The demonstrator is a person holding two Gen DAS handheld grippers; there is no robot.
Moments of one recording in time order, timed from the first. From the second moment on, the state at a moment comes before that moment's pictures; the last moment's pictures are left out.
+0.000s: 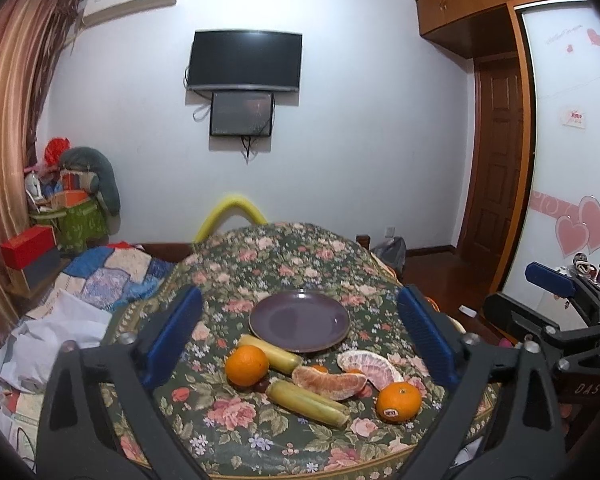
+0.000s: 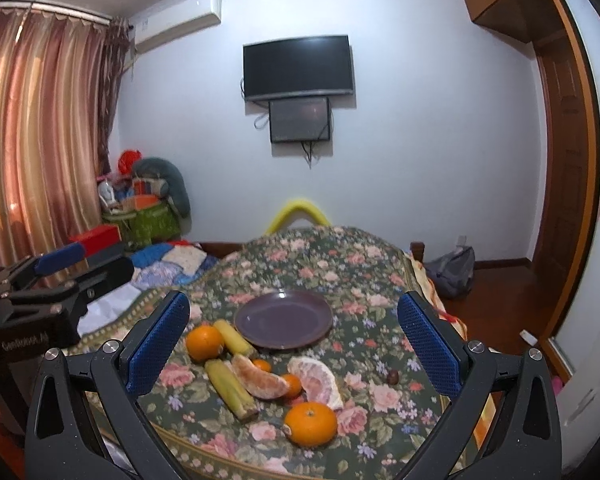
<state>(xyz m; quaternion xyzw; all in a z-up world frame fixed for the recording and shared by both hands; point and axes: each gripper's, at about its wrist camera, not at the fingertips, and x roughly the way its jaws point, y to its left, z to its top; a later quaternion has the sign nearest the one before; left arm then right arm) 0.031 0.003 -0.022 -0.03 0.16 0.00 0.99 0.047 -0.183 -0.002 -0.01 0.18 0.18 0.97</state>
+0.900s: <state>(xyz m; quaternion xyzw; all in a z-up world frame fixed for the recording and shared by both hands) 0.121 -0.009 -0.146 -0.05 0.37 -0.01 0.93 0.108 -0.195 -0.122 0.00 0.39 0.19 0.90</state>
